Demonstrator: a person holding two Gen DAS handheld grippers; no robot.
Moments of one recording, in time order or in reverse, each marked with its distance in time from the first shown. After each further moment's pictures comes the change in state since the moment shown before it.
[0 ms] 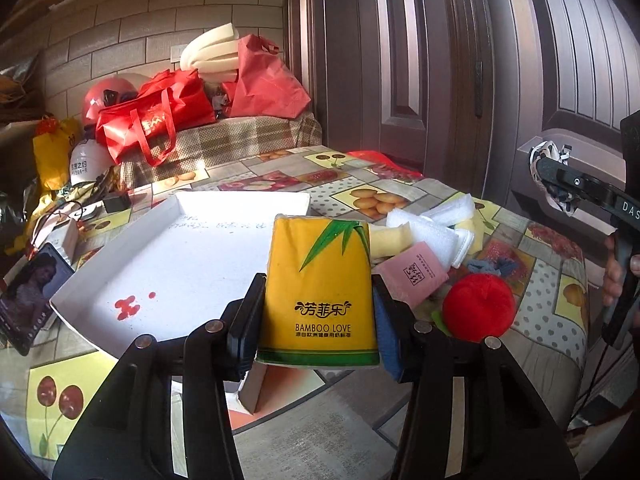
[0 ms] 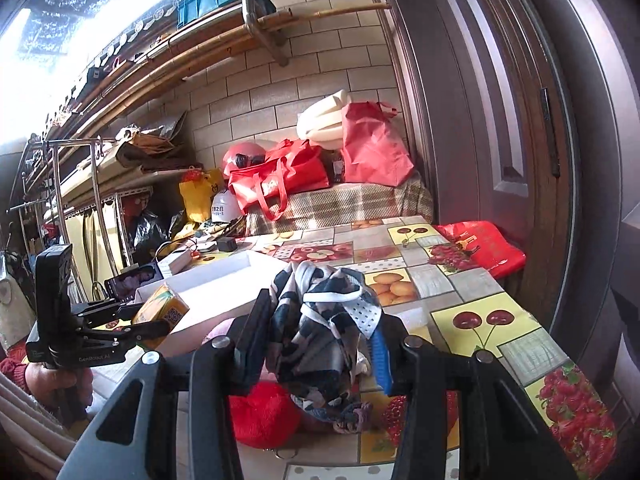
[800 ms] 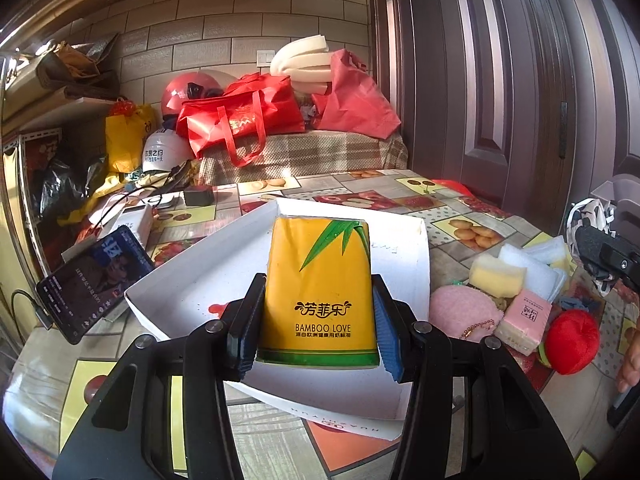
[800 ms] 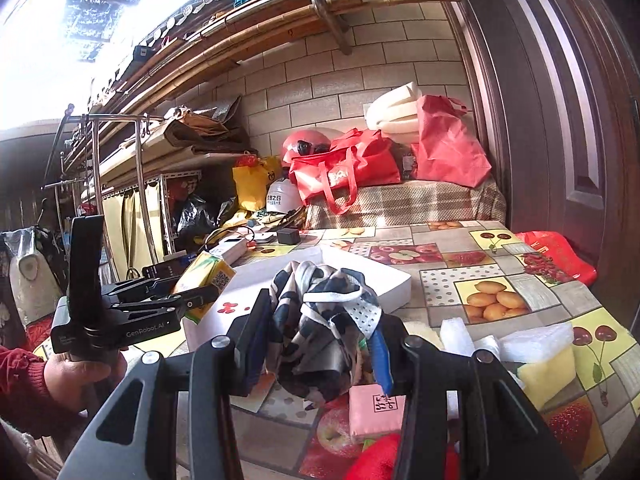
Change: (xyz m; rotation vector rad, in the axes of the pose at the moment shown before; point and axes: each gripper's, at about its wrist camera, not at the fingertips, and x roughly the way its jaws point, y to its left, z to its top) left arm 0.004 0.083 -0.008 -0.116 -0.070 0.229; right arm 0.066 0.090 -0.013 -0.085 0.020 0.189
